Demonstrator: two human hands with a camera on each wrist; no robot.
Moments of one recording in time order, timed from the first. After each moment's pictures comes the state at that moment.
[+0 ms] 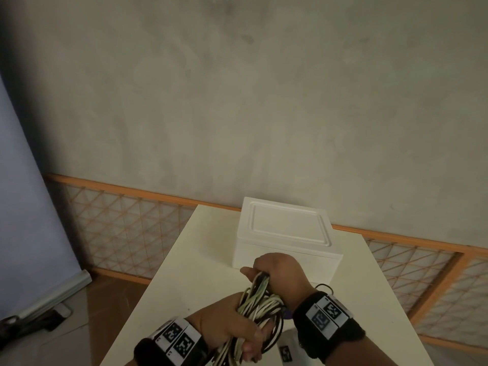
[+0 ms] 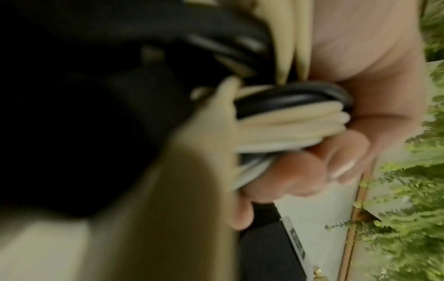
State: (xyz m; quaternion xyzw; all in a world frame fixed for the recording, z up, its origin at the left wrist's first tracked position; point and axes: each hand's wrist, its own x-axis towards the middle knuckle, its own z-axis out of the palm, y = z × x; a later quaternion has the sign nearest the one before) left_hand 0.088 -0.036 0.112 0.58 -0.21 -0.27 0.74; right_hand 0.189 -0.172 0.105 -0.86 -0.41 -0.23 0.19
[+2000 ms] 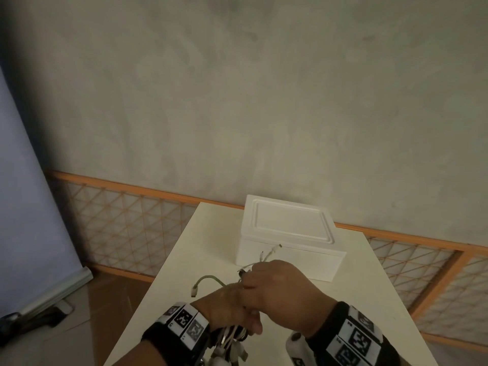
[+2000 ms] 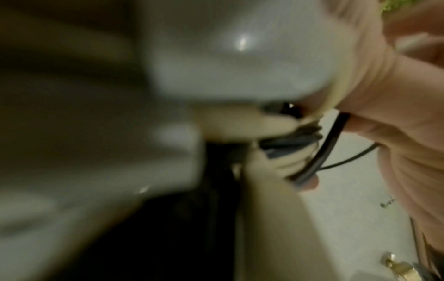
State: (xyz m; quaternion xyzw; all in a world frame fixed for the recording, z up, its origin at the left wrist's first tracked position) left_hand 0.104 -0.018 0.098 0.79 -0.10 -0.23 0.56; right_hand 0.141 -0.172 0.148 -0.76 -0.63 -0.17 -0.02
